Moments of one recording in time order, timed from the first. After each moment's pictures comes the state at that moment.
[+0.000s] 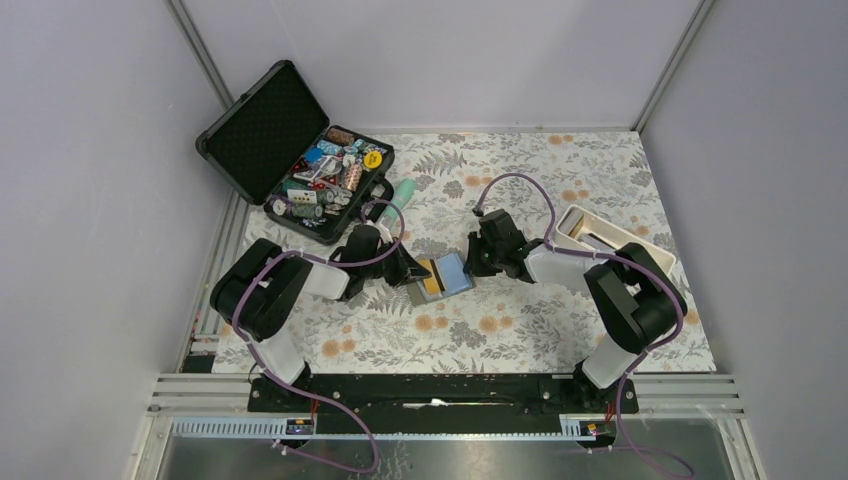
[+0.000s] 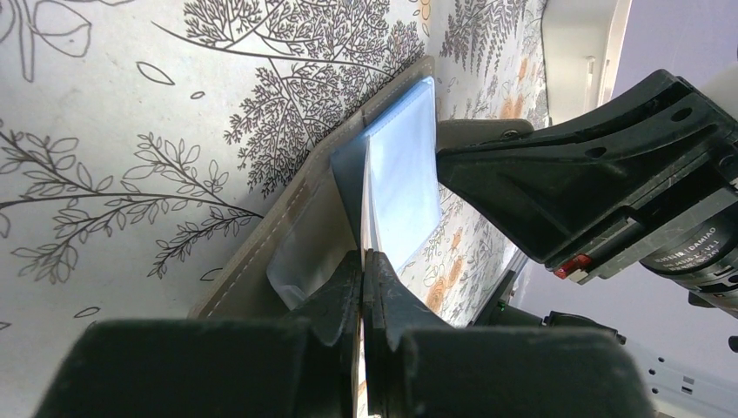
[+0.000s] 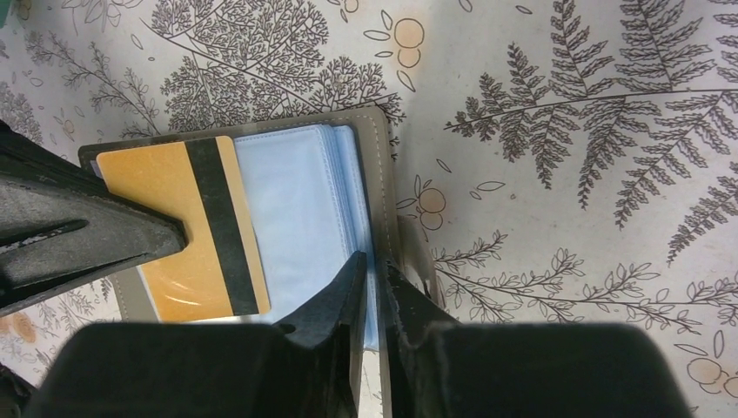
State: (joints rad) left arm -0.51 1.72 0.57 0.55 0.48 -1.01; right arm 0.59 1.66 0.80 -0.01 -0.10 0.49
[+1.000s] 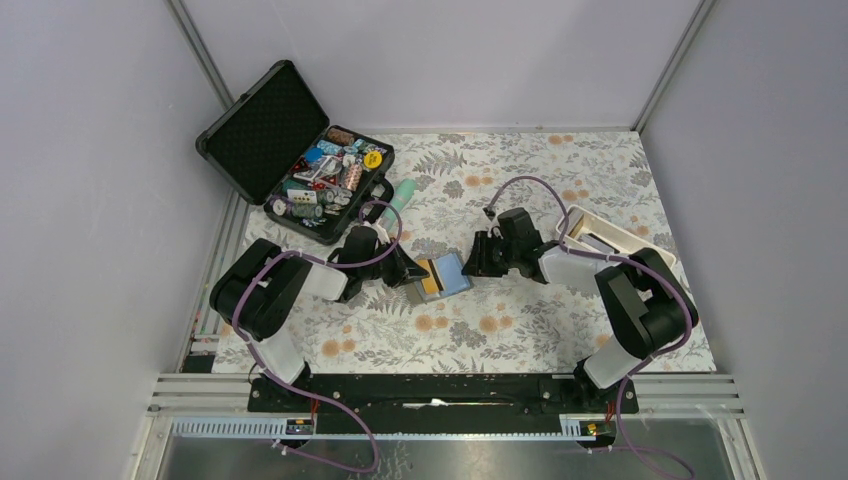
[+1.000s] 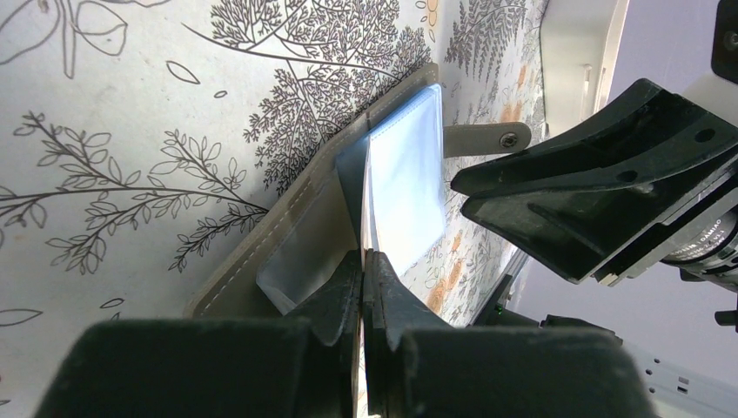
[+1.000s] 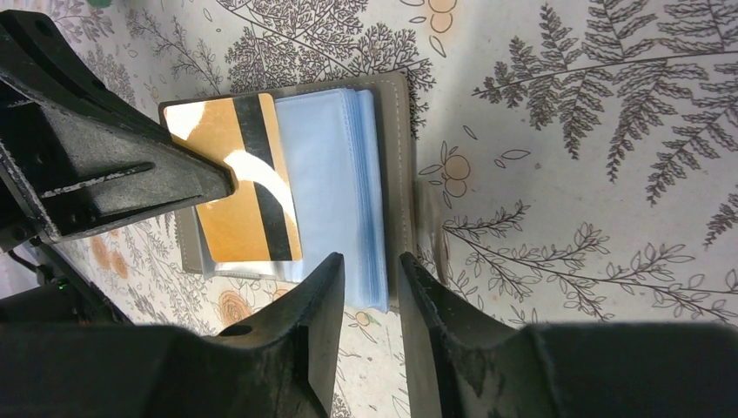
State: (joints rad) left arm -0.49 1.72 0.55 0.57 0.48 -1.02; right arm 0.50 1.61 0.73 0.04 -0.34 0.52
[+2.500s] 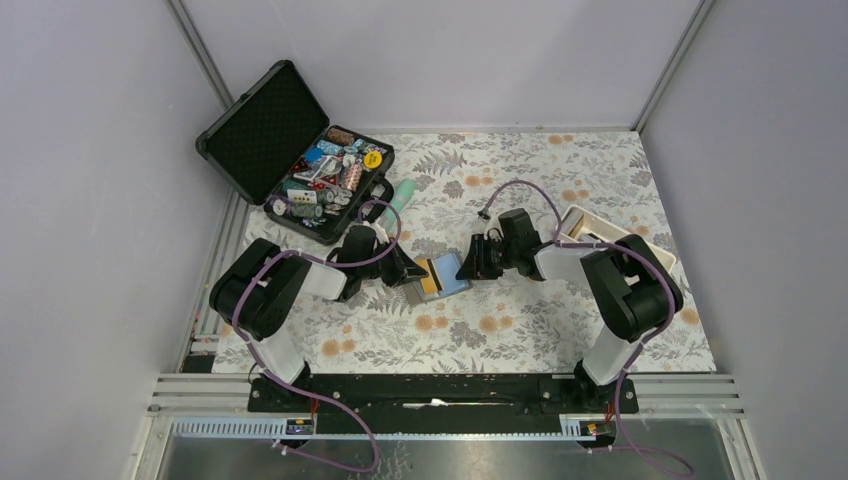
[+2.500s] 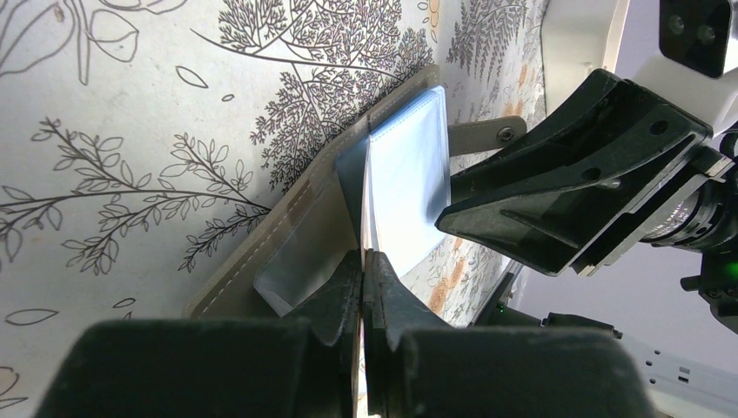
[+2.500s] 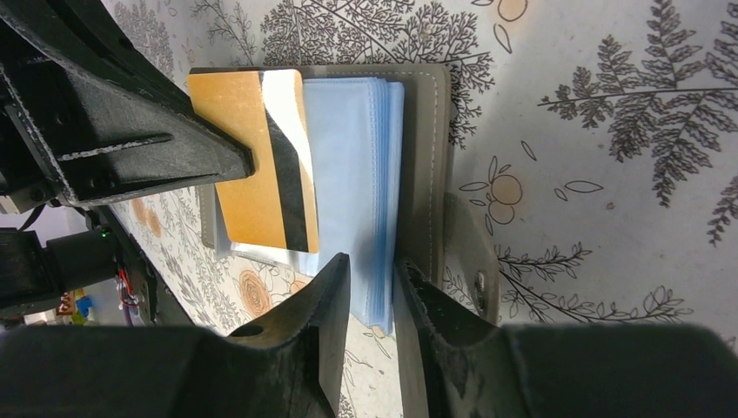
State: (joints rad) left arm -0.48 1.72 0.55 0.57 0.49 -1.01; right arm 0.46 1.72 0.73 0.14 -0.54 0.50
